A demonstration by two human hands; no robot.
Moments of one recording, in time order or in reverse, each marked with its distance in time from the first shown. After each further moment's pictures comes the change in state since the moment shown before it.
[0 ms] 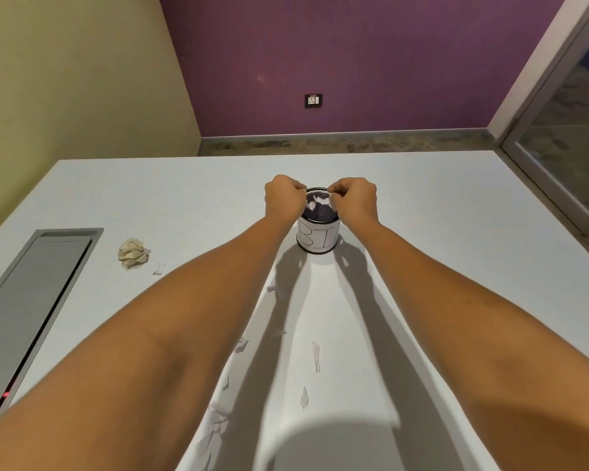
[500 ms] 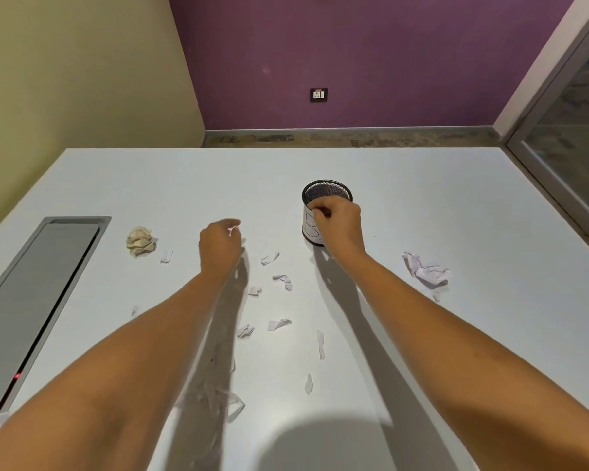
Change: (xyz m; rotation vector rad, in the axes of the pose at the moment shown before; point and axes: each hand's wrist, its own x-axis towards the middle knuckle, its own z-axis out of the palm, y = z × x) left_hand -0.044 -0.115 -0.061 0.102 0.179 -0.045; right_hand -0.061 0.000 0.022 0.103 -0.060 -0.141
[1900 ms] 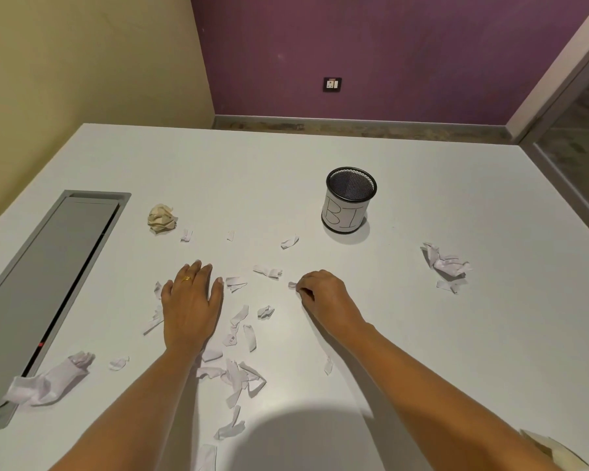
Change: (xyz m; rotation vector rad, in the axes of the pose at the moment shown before) left_hand -0.080 -0.115 -0.041 0.510 -0.002 0.088; right_hand -0.107 0.046 0.047 -0.338 -0.433 -0.255
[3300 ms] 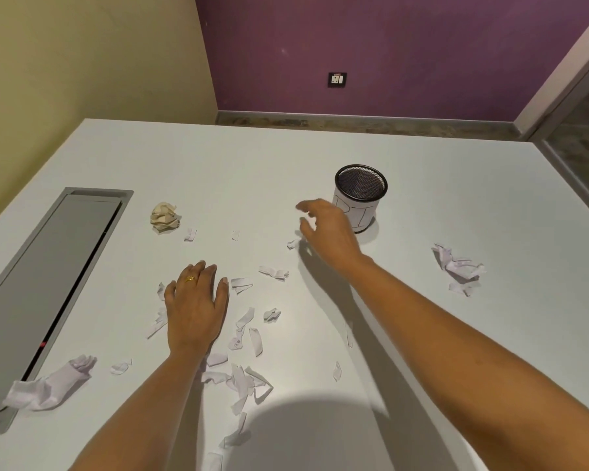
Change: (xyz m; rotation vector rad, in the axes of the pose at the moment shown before) left_hand 0.000 0.001 0.000 -0.001 0.013 -0.005; right_hand 0.084 -0.022 -0.042 0.069 0.206 0.016
